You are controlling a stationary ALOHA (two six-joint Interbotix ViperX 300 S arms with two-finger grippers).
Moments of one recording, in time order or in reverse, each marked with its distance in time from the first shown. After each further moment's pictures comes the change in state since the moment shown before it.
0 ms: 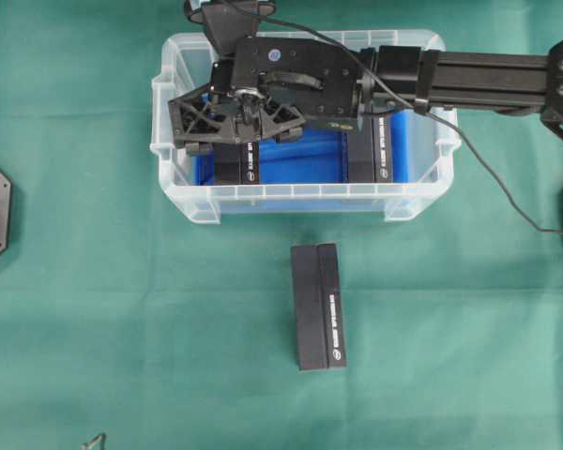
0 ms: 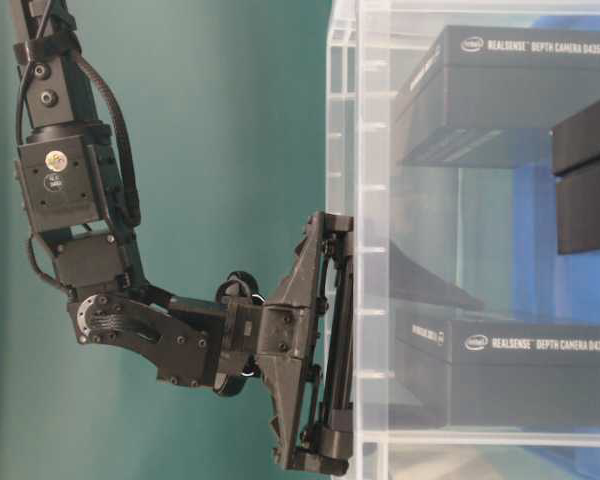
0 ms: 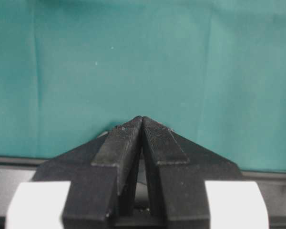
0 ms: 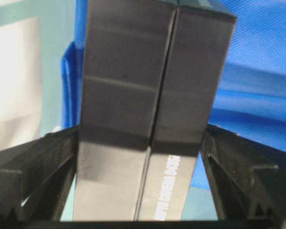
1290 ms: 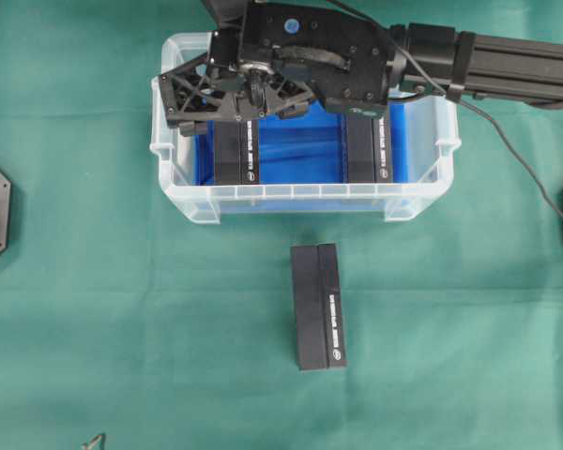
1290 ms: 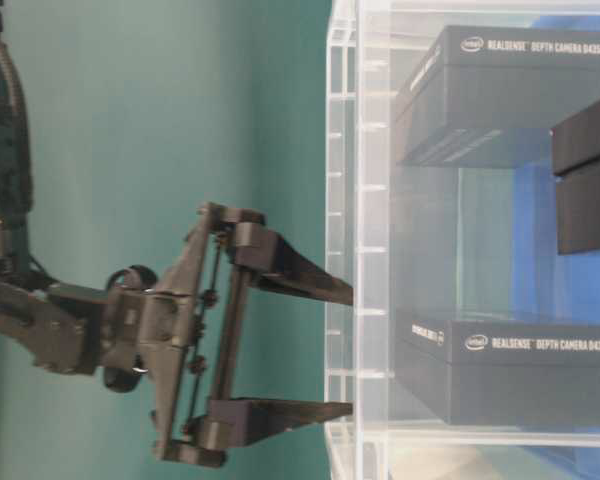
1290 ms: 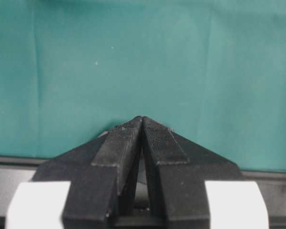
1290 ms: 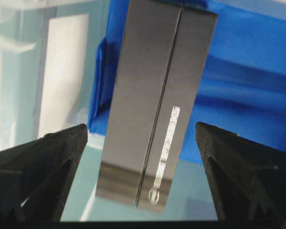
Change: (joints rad) left arm 0.002 -0.002 0.000 0.002 0.002 0.000; right arm 0.009 -0.072 -0.083 -0.063 0.104 -0.025
